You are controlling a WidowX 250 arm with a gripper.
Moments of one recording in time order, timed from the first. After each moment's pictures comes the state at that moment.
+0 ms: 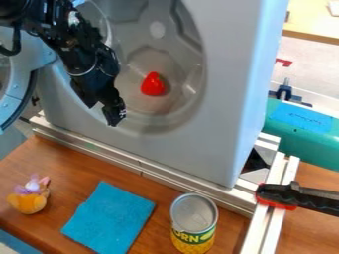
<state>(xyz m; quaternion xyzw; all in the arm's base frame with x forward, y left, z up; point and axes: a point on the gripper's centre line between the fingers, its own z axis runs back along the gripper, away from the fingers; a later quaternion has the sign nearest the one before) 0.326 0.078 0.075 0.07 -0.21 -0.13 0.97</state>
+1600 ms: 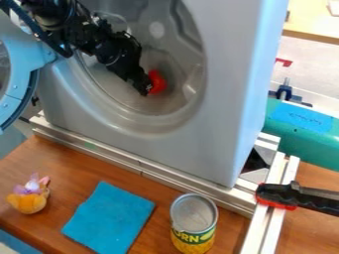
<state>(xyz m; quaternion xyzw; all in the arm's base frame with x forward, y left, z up) 0.437 0.093 0.058 0.05 -0.34 -0.16 0.92</state>
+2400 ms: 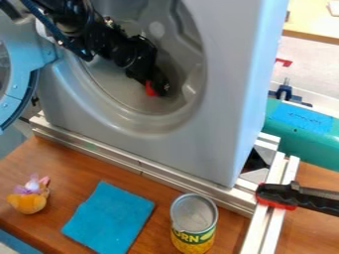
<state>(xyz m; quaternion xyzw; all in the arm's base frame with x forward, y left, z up) 0.459 0.068 0.046 -0.02 -0.35 -0.15 0.92</state>
